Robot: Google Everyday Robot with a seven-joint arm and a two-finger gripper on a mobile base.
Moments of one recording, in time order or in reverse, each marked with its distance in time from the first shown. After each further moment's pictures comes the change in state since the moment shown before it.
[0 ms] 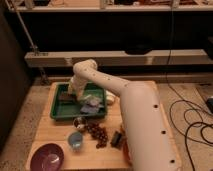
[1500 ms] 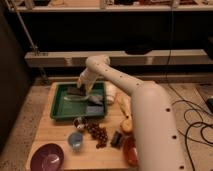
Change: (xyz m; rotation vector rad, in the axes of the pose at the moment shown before) arm 0.062 0.000 -0.032 0.023 0.038 0.042
